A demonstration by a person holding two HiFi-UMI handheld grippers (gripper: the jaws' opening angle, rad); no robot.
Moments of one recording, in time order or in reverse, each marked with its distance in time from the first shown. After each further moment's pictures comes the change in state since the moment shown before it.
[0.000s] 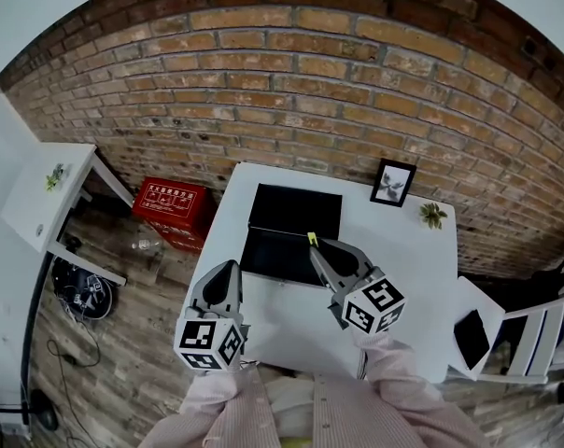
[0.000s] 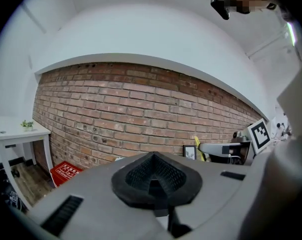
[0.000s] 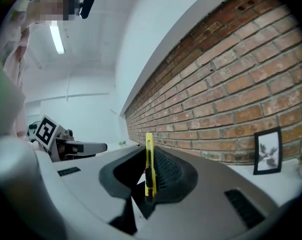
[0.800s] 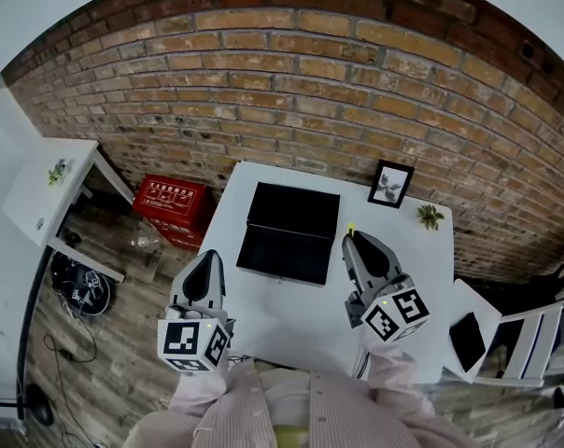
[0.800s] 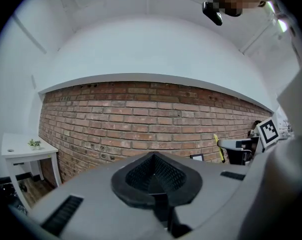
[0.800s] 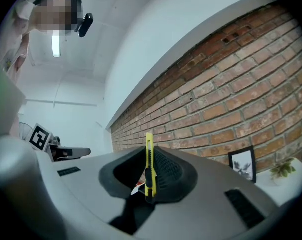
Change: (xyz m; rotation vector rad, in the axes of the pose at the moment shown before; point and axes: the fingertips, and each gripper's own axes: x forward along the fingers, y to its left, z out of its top) left arm -0.026 0.008 0.052 0.086 -0.128 0.075; right arm -0.058 -0.029 0.058 0.002 -0.192 -0.181
